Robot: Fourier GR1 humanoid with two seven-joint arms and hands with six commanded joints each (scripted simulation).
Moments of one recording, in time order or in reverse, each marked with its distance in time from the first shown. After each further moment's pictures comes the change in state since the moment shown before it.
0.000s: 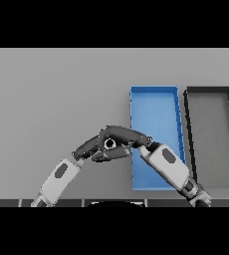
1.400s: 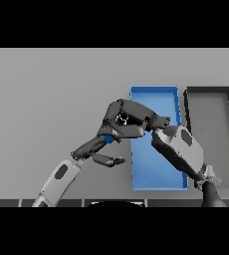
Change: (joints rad) left arm 0.019 -0.018 0.022 0.007 -0.071 -0.047 0.100; right arm -0.271 -0.129 -0.153 -0.058 -0.517 -0.260 0.223
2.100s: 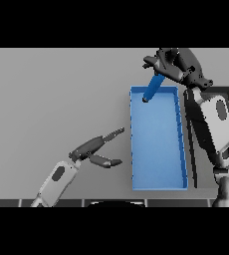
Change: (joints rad) left arm 0.026 0.021 0.008 -0.030 0.014 -0.008 -0.015; right arm -0.111 -0.206 -0.201 0.419 0.134 -0.139 -0.026
